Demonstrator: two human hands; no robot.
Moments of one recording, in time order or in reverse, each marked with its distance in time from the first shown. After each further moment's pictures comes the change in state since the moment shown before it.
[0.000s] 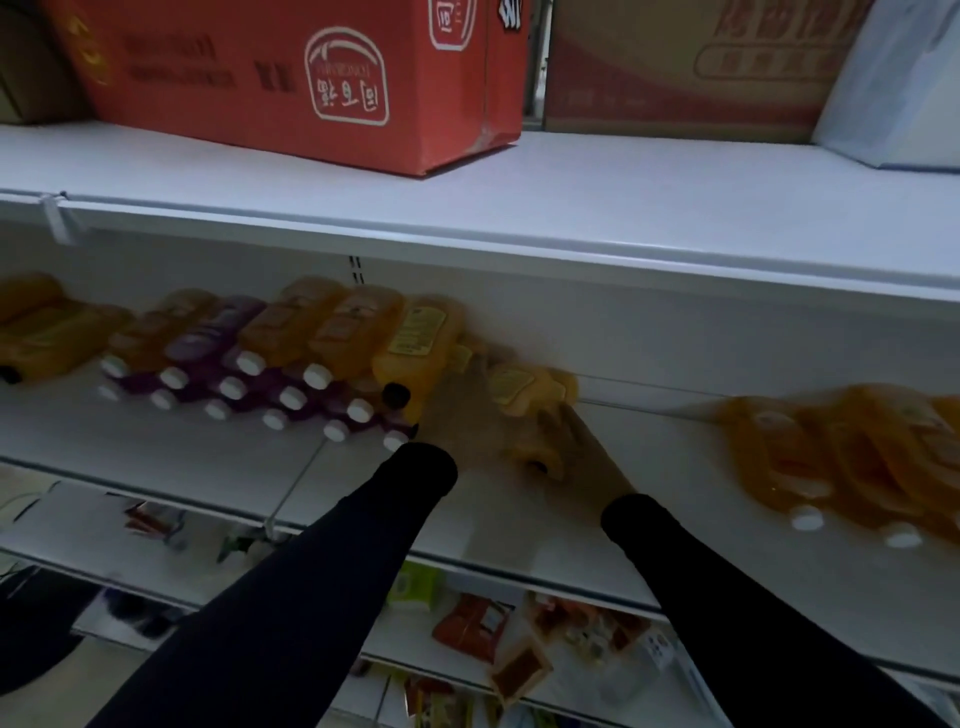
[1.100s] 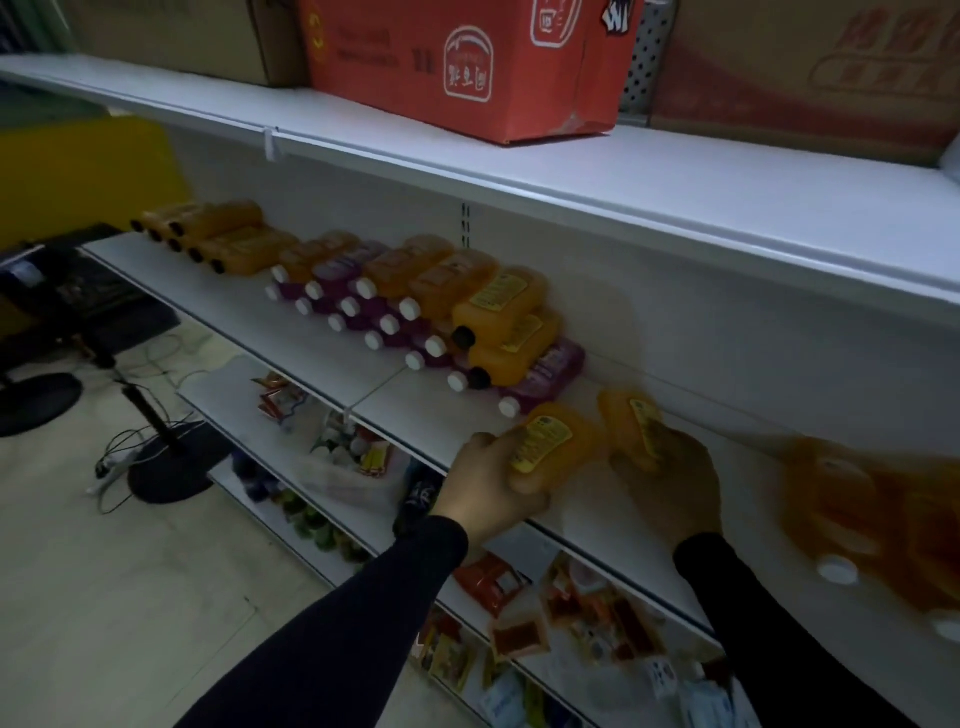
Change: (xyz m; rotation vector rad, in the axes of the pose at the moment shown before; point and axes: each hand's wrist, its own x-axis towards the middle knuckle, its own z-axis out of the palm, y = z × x) left_hand -0.125 0.001 0.071 -0.106 0.110 -0.262; right_hand -0.055 0.037 -0.033 0.292 0.234 0.046
